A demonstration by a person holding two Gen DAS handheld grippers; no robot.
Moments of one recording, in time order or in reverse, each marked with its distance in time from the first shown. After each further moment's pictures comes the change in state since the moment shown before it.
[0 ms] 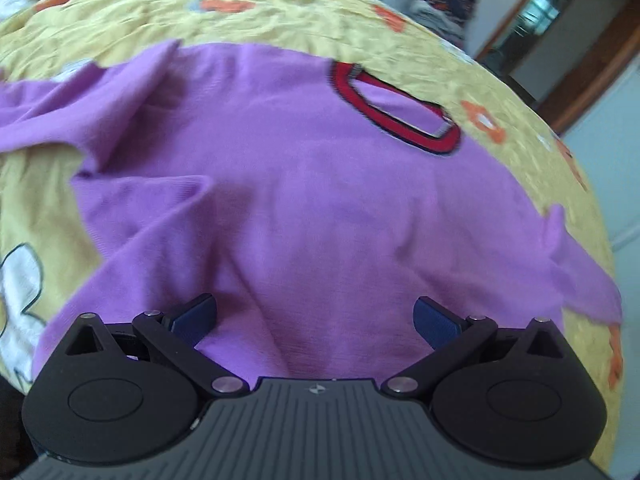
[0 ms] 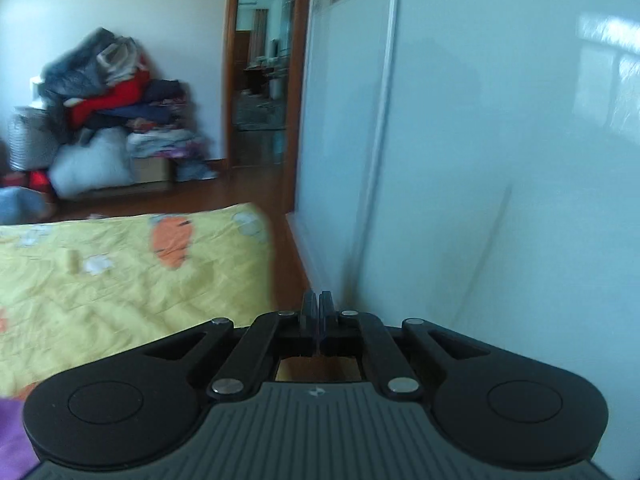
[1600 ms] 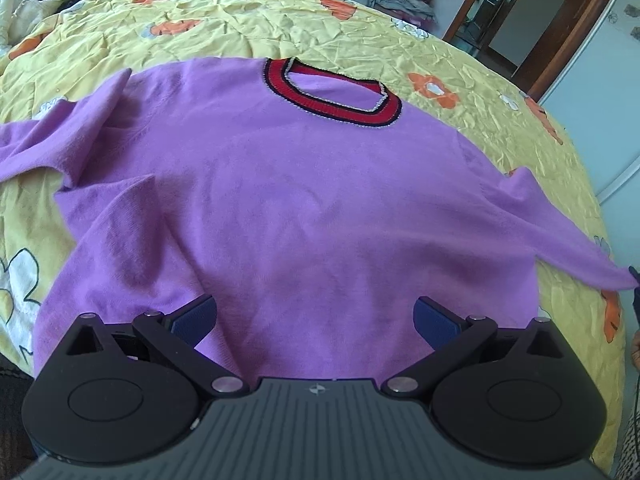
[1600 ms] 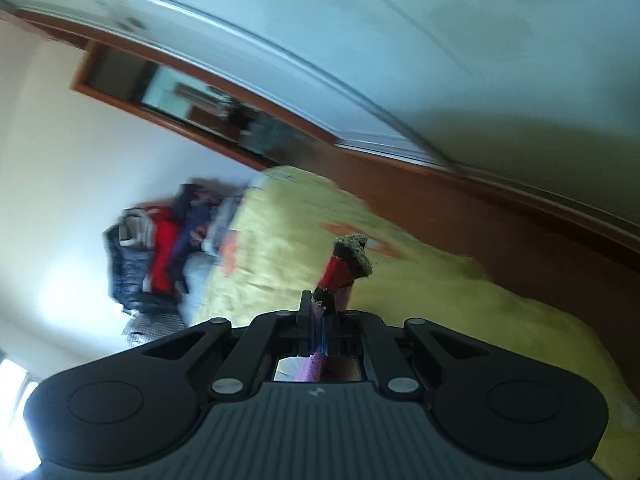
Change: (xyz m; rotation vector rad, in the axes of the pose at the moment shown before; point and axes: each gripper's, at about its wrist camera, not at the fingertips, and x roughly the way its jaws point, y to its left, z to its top) left arm -0.031 -0.049 -0.022 0.106 0.005 0.019; right arm 0.086 -0.096 -0.176 0.963 -0.003 0.332
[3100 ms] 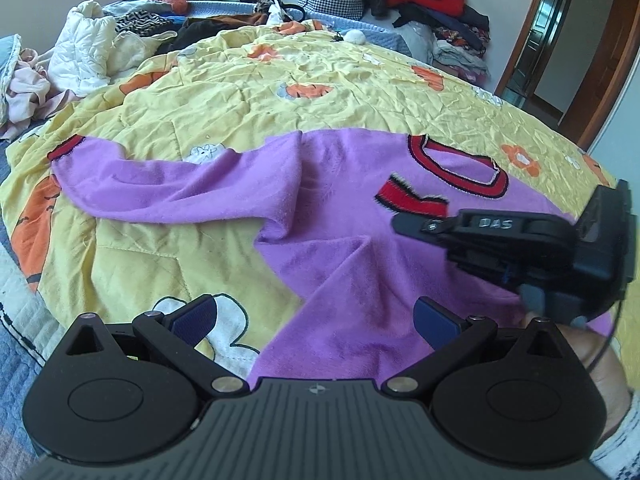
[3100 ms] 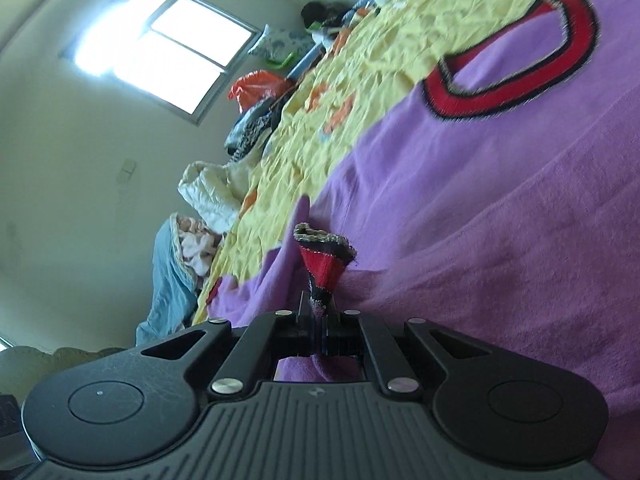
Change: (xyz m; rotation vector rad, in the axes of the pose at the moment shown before) left arm -0.071 0.126 0.002 -0.028 -0.173 0.160; right arm 0.075 0.263 -0.584 -0.606 0.982 0.409
